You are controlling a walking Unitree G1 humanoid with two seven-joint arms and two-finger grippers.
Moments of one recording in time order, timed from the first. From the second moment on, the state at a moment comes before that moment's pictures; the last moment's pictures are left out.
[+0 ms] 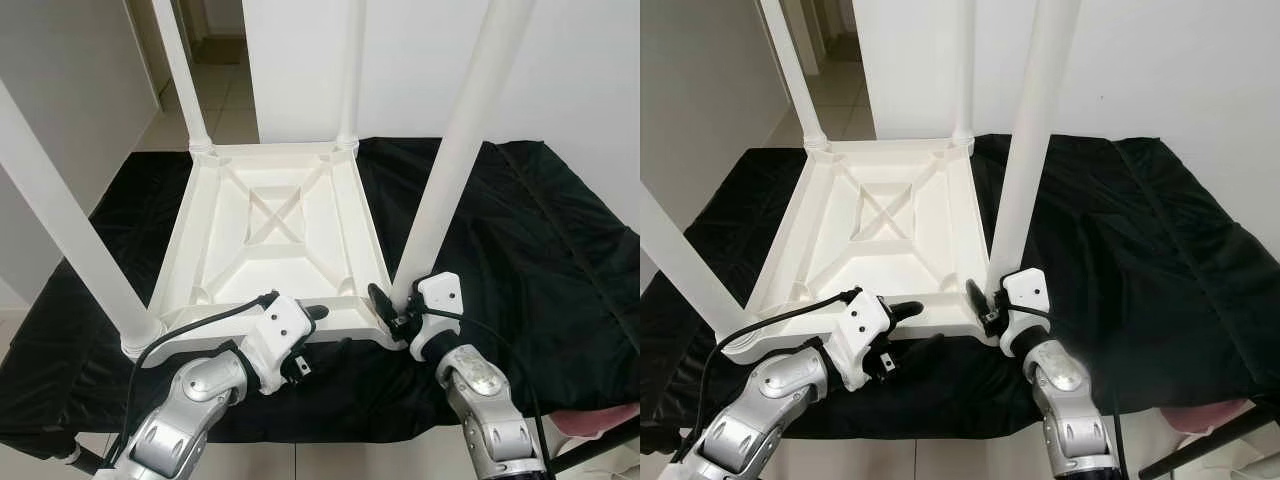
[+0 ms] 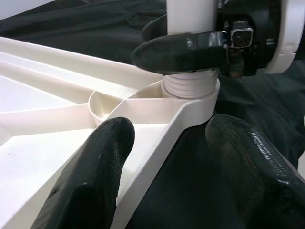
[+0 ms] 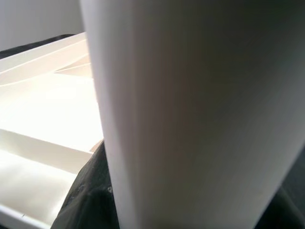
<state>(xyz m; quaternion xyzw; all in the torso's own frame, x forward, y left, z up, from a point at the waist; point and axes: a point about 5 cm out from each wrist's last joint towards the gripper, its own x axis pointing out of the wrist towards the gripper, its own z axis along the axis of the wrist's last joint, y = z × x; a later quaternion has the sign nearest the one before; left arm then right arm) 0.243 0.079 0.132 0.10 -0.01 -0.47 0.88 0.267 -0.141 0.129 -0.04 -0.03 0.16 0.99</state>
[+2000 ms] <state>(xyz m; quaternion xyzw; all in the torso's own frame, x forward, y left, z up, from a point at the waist) 0.244 0.080 0.140 0.12 -0.01 -0.48 0.87 0.289 -0.165 0.142 -0.07 -0.01 0.38 0.92</state>
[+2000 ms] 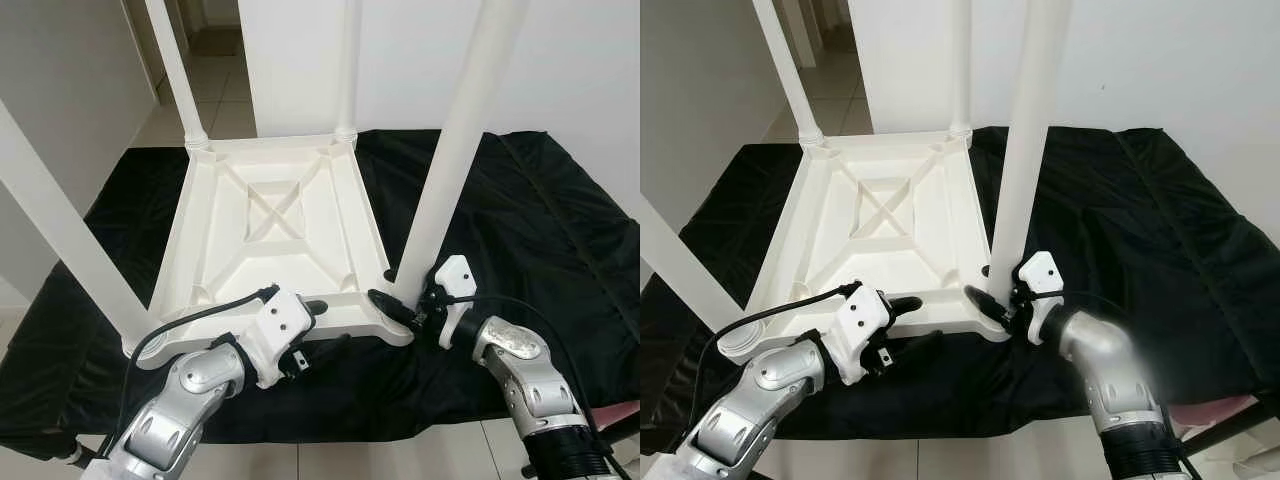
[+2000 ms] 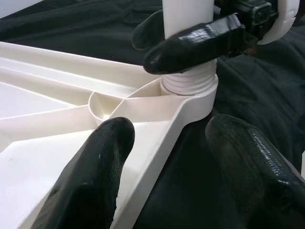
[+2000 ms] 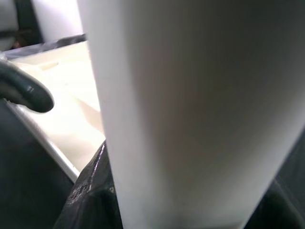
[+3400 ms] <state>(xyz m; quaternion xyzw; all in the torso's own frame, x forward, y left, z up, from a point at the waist) 0.242 0.074 0.138 0.11 -0.01 -0.49 0.86 0.259 -0.140 0.132 -0.02 0.01 -0.02 1.00</state>
